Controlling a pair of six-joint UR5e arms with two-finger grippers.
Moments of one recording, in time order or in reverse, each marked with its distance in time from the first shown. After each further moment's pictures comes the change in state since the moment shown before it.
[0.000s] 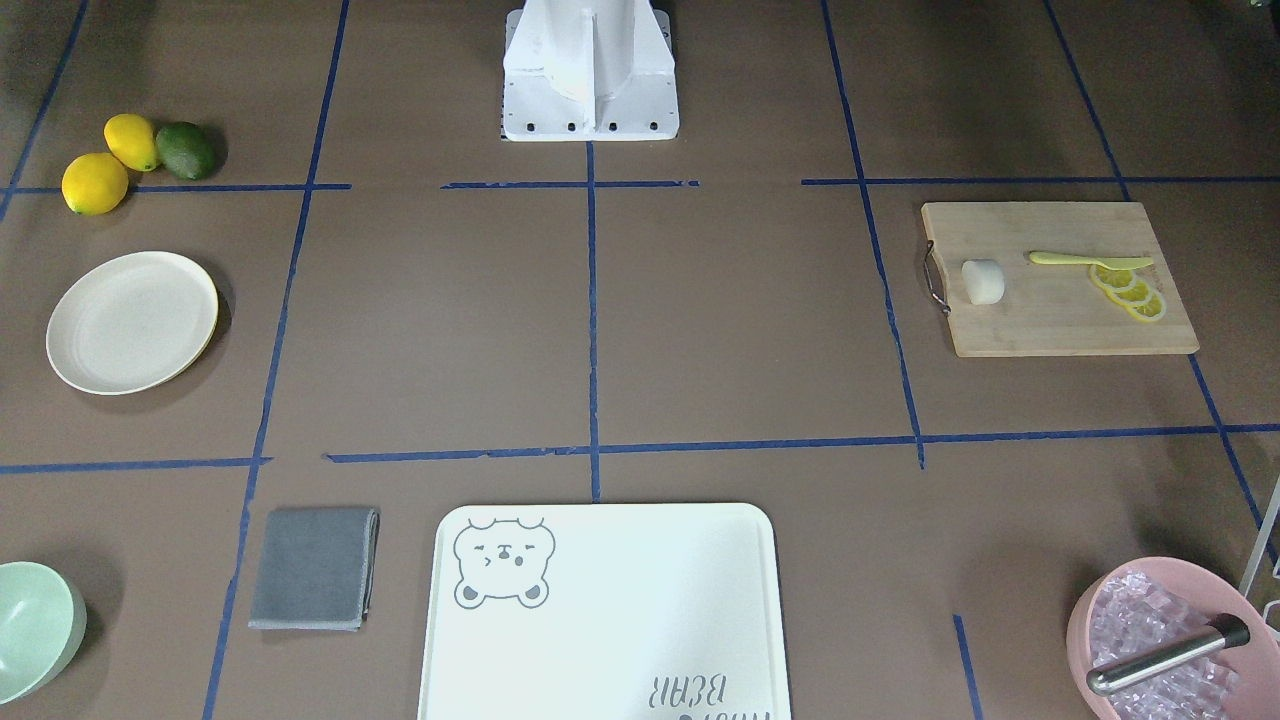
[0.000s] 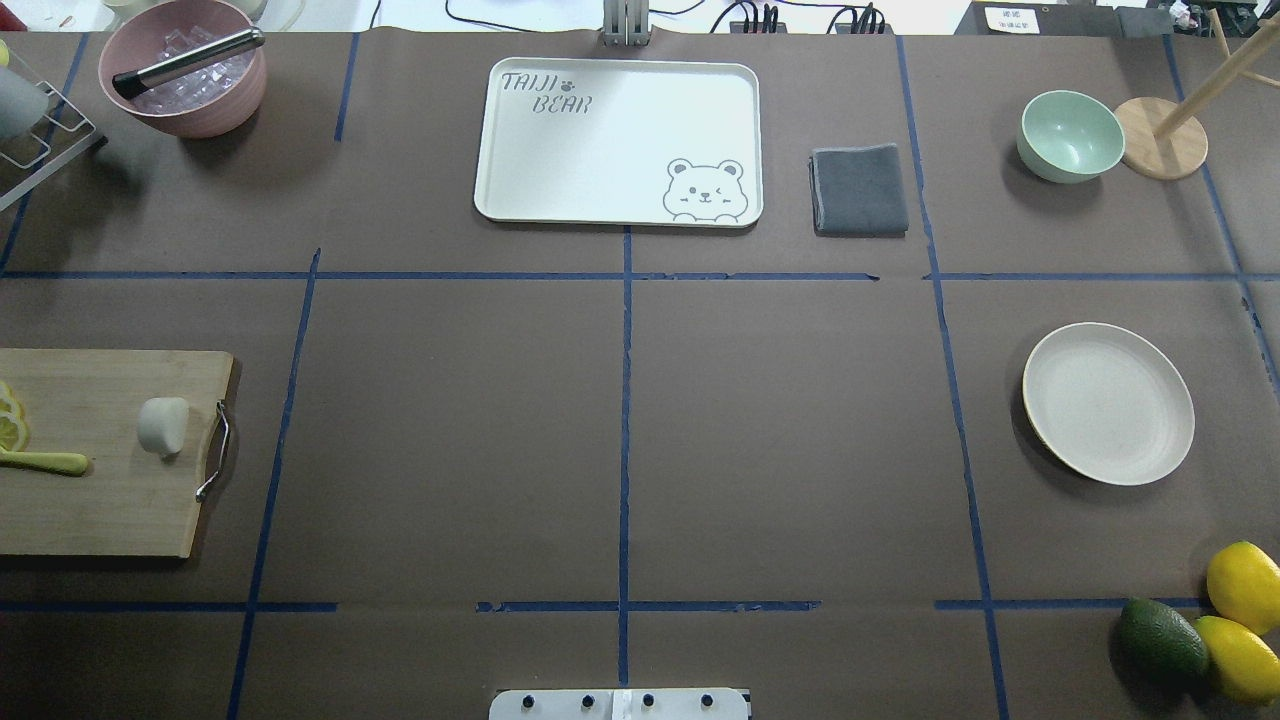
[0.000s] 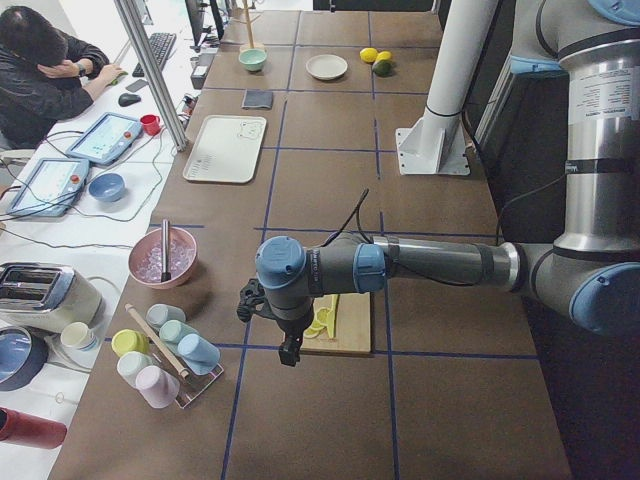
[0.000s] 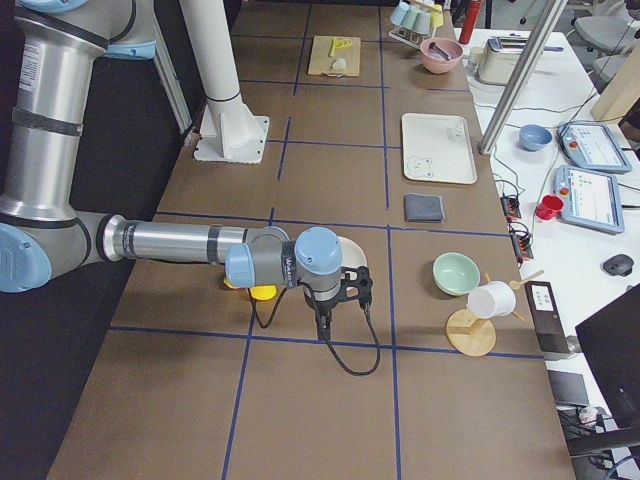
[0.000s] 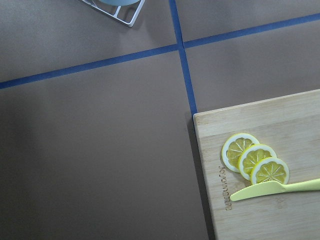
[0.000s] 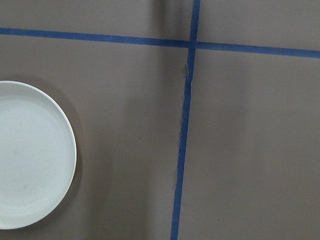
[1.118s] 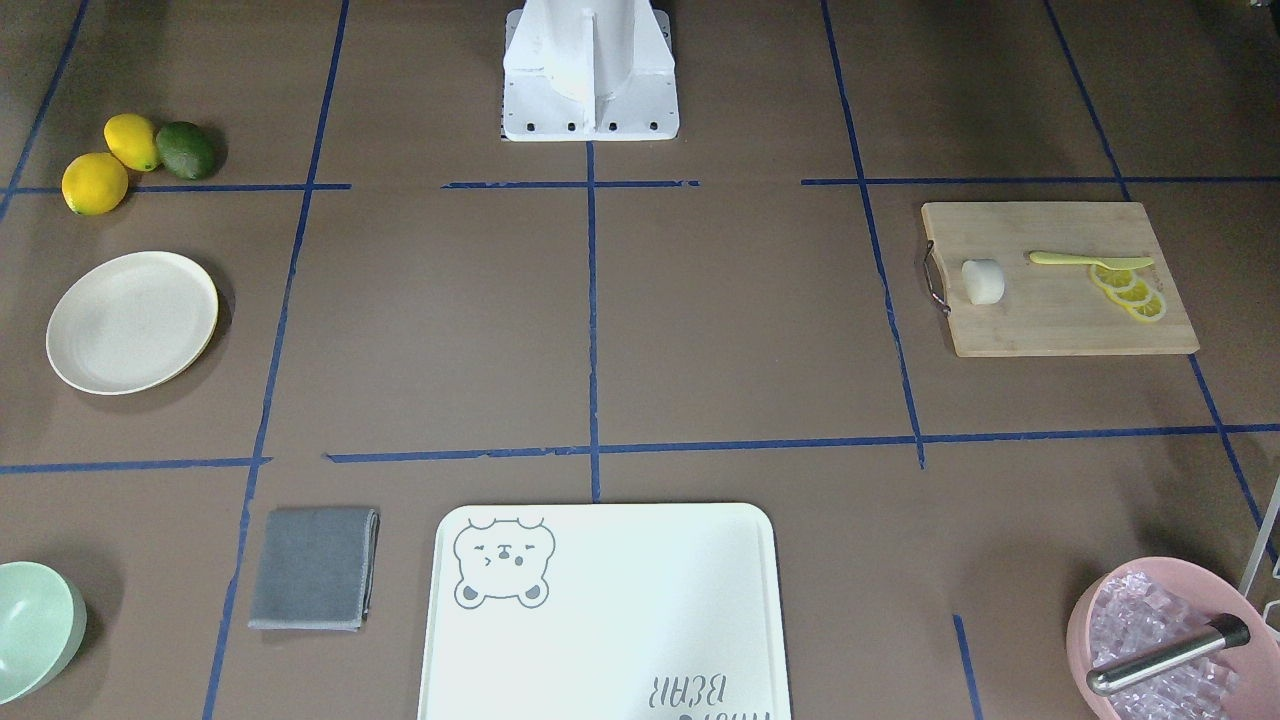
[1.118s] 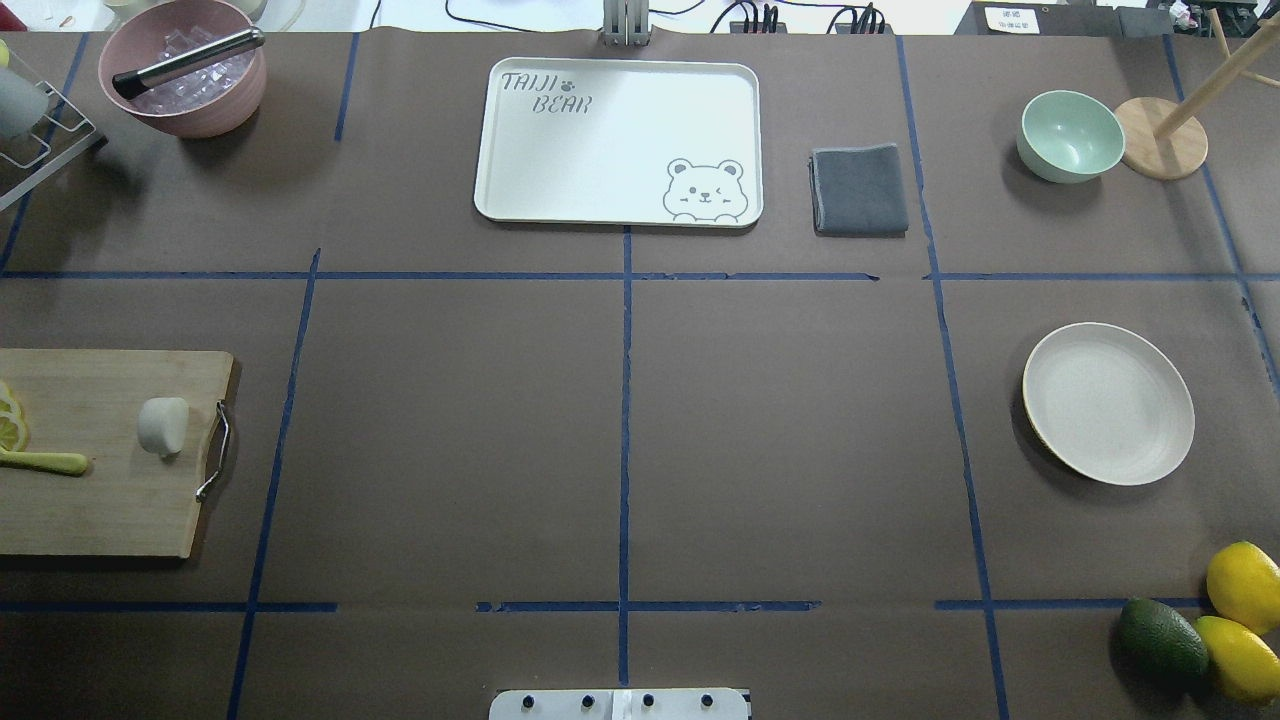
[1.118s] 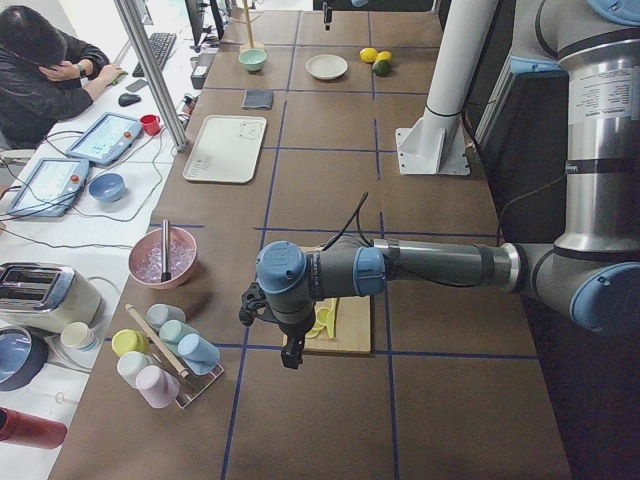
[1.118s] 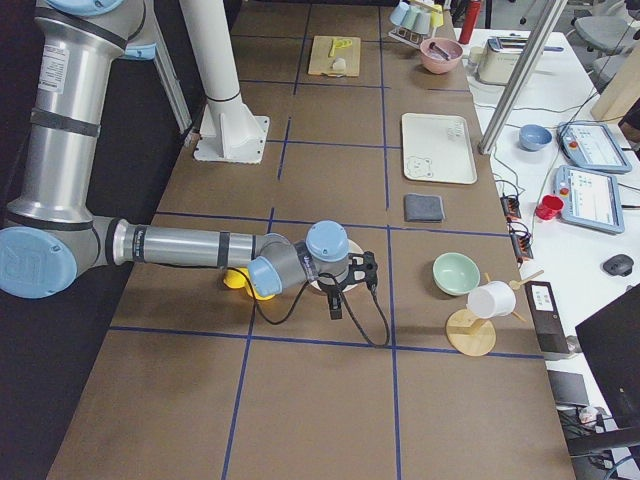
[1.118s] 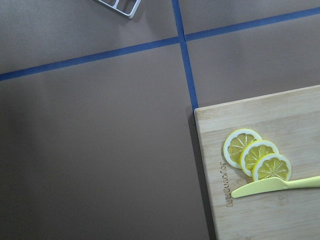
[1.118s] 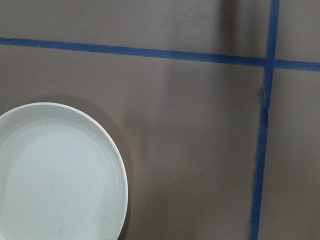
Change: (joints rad) left arm 0.006 0.004 0.013 -0.001 -0.003 0.000; right arm -0.231 0.029 -0.128 0.436 -0.015 0.379
